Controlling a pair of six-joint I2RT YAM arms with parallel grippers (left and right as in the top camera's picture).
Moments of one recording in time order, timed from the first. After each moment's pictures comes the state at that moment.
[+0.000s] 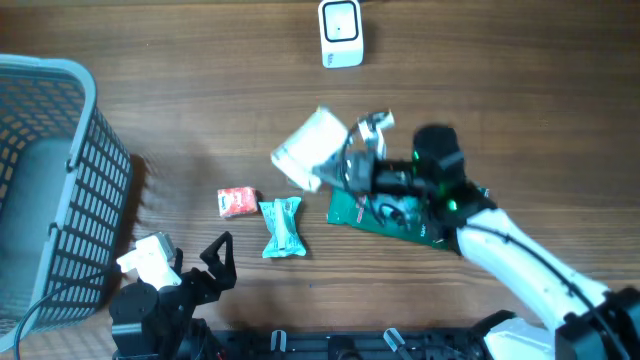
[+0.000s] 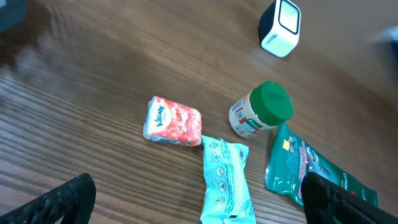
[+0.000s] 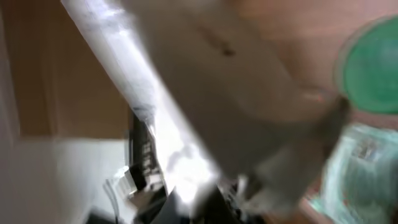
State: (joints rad) left arm 0.08 0.01 0.44 -0.97 0.21 -0.47; right arm 0.47 1.41 0.76 0.27 -0.85 1.15
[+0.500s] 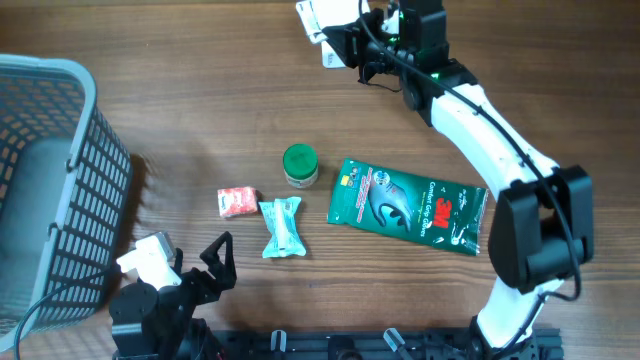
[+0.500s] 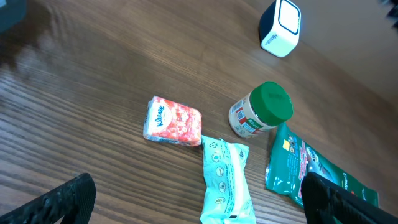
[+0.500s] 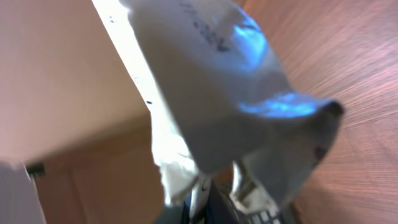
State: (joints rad) left arm 0.08 0.01 0.44 -0.97 0.21 -0.47; right arm 0.32 1.95 1.51 0.04 -0.57 1.57
